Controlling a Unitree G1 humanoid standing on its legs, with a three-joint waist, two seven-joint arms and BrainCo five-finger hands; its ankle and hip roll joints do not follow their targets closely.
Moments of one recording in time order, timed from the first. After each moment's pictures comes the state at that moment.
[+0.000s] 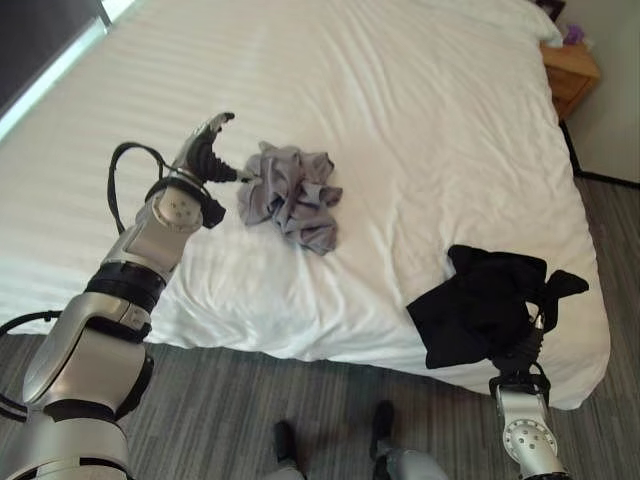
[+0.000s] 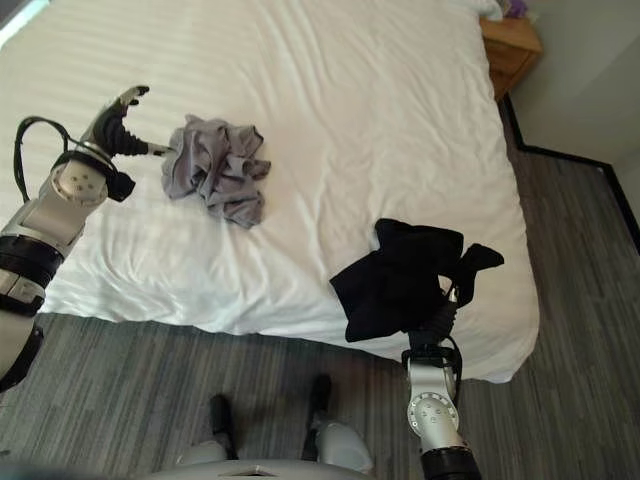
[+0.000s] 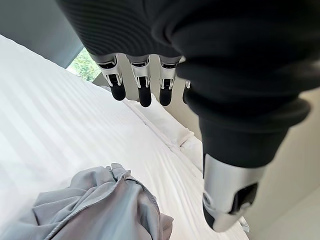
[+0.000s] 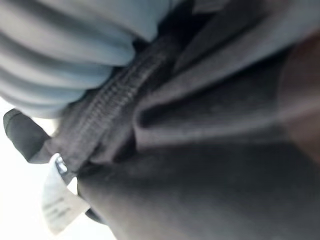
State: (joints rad) left arm -1.02 0.85 -0.55 0.73 -0.09 -0.06 0.14; right arm 0.06 -0.17 0.05 0.13 1.34 -0.25 0.01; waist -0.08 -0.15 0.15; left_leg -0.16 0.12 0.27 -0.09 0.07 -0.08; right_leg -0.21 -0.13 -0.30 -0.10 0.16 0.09
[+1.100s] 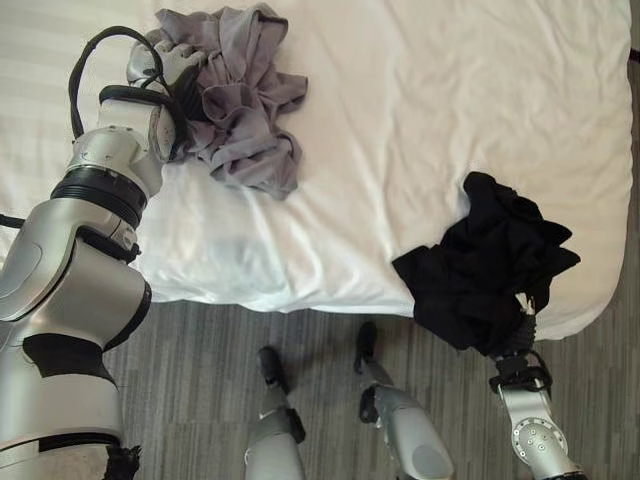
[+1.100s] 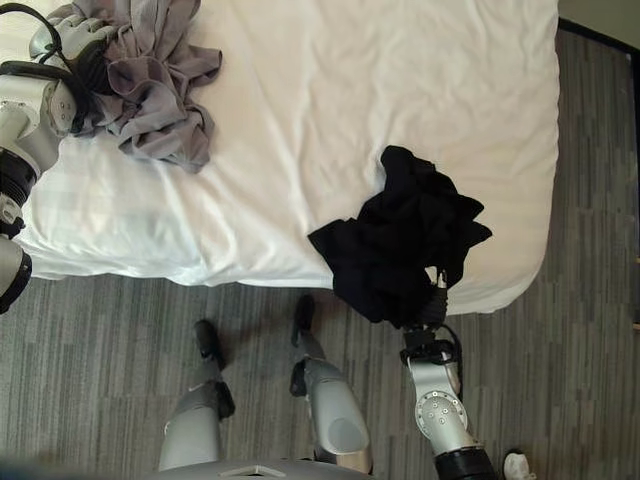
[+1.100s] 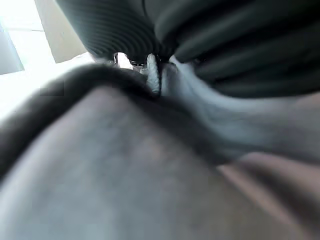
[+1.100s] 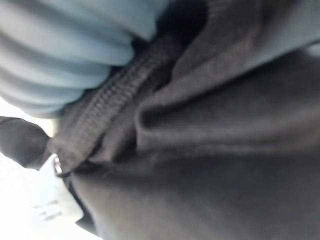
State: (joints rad) left arm -1.45 0.83 -0.91 1.11 0.59 0.01 0.04; right arm 0.10 -0.28 0.13 0.05 1.33 -0.20 0.12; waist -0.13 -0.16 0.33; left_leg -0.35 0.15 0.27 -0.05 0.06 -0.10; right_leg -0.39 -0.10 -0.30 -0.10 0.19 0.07
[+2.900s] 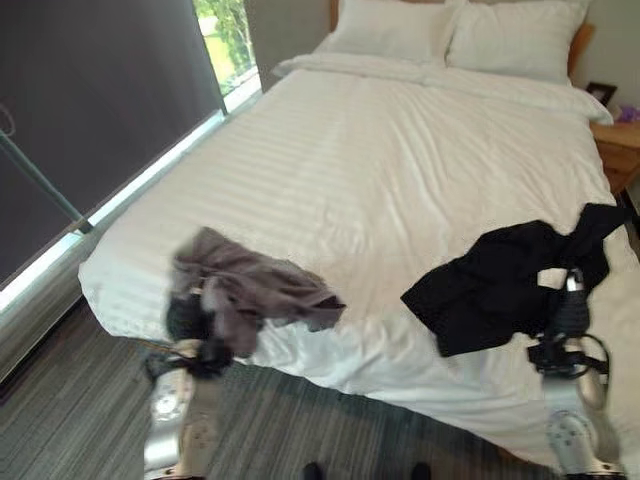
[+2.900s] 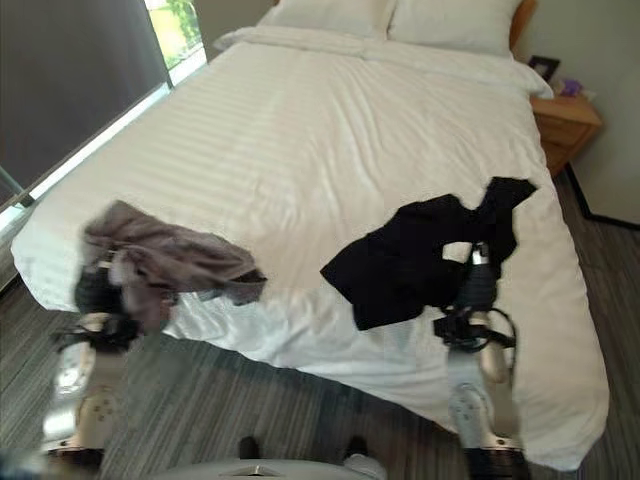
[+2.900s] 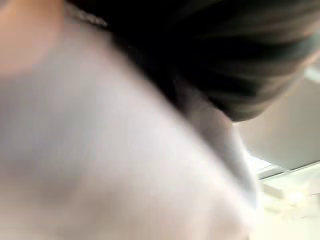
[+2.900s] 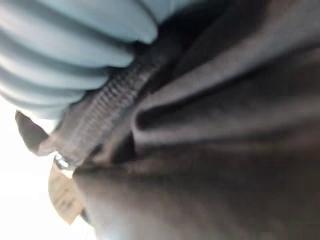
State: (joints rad) left arm 0.10 0.32 0.31 -0.07 -0.65 -0.21 0.14; right arm 0.09 -0.34 -0.25 -0.10 0.74 -0.20 -0.05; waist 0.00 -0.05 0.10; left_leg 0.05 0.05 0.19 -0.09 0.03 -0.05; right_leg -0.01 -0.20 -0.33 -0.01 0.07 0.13
